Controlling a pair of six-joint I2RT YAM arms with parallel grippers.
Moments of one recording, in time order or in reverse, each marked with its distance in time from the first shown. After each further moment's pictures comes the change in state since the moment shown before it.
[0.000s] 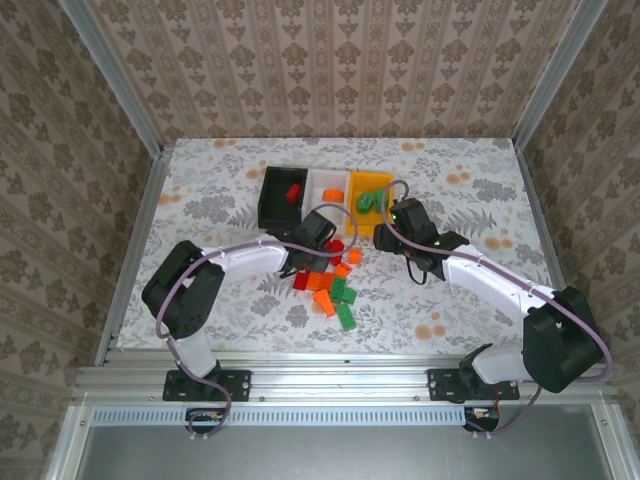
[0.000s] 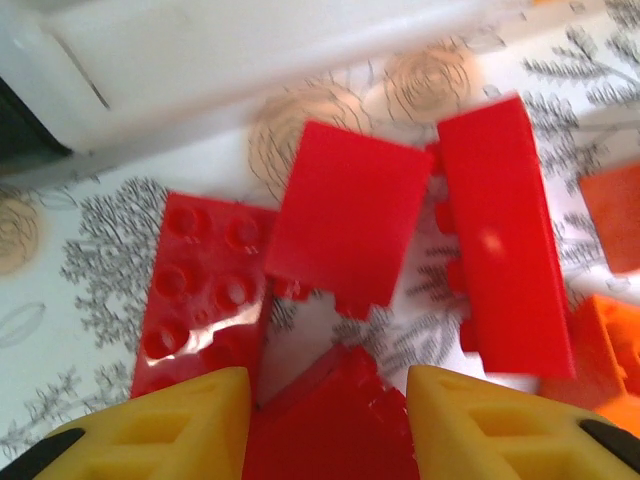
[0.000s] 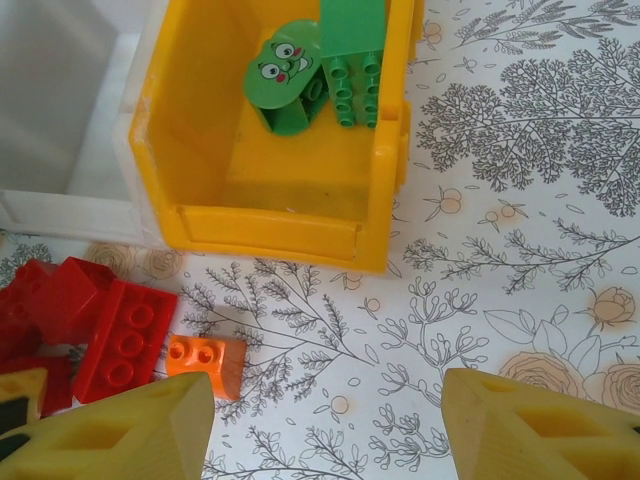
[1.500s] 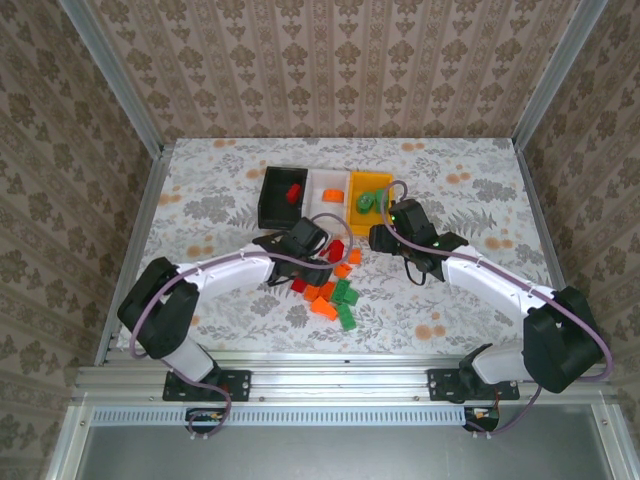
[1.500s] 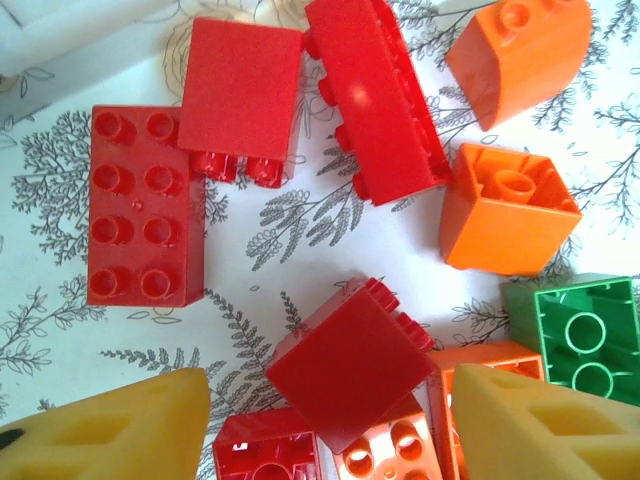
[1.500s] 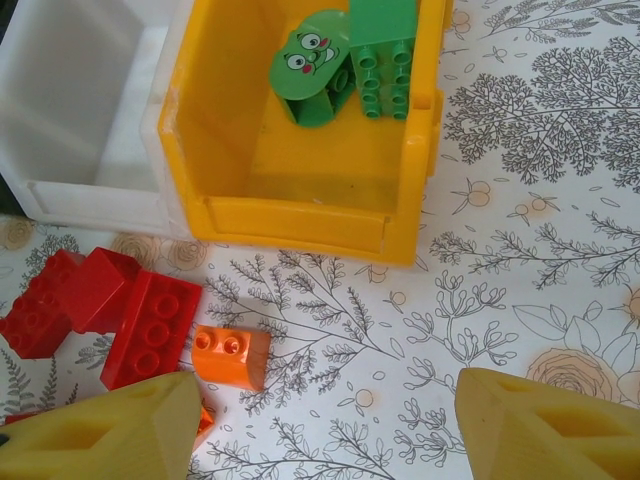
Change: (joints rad) left arm -0.010 -0.150 -0.081 -0.074 0.114 0.105; right arm 0.013 0.000 -0.004 0.012 -0.029 0.014
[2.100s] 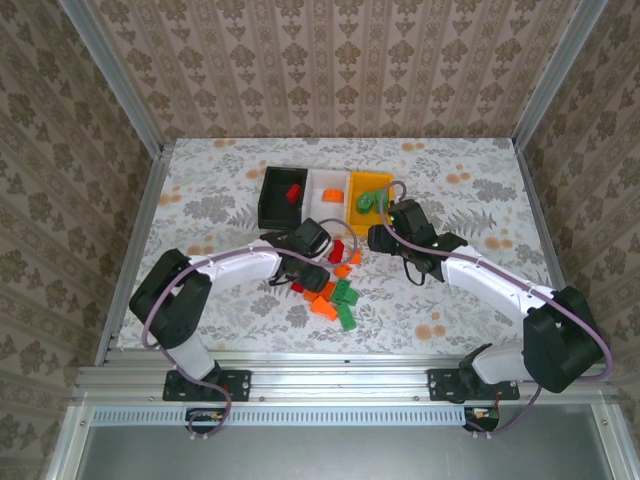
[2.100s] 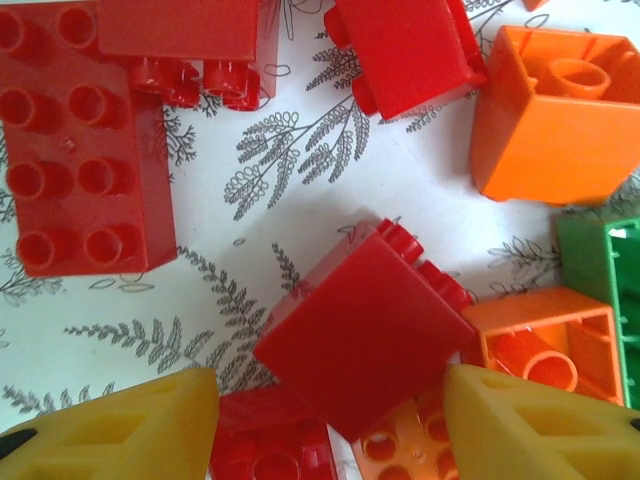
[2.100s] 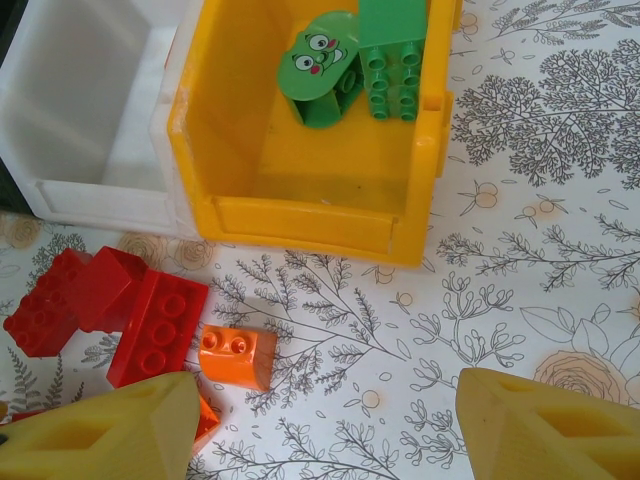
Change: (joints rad) left arm 0.005 0.088 0.042 -0.084 0.024 0.062; right arm 0.006 0.001 0.000 0.005 0.000 0.000
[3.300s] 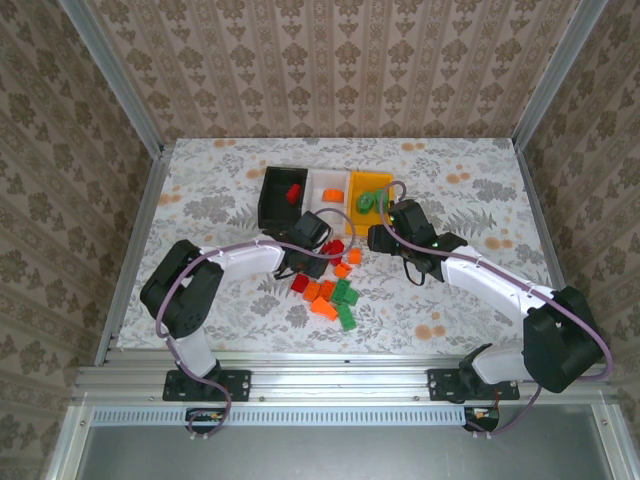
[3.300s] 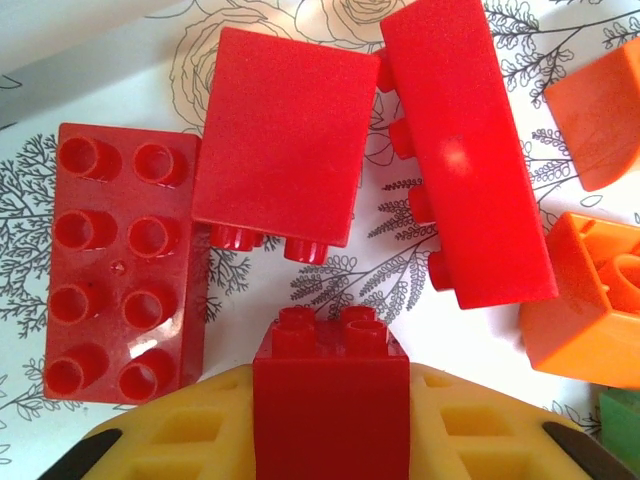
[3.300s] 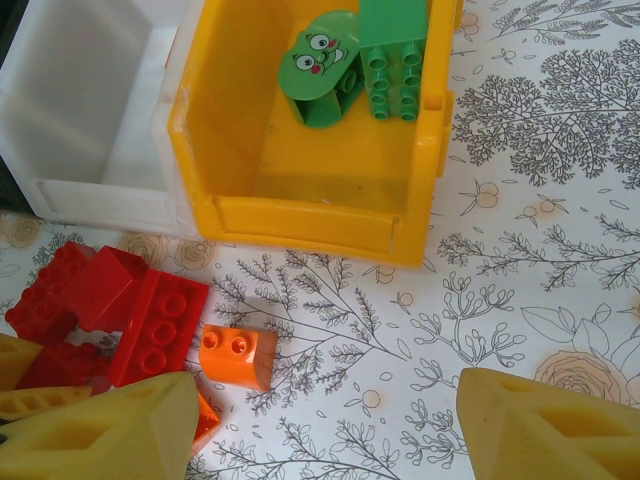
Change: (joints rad) left arm 0.039 0.066 0.026 0.137 0.000 -0.079; right arm 0.000 0.000 0.000 0.000 0.000 0.000
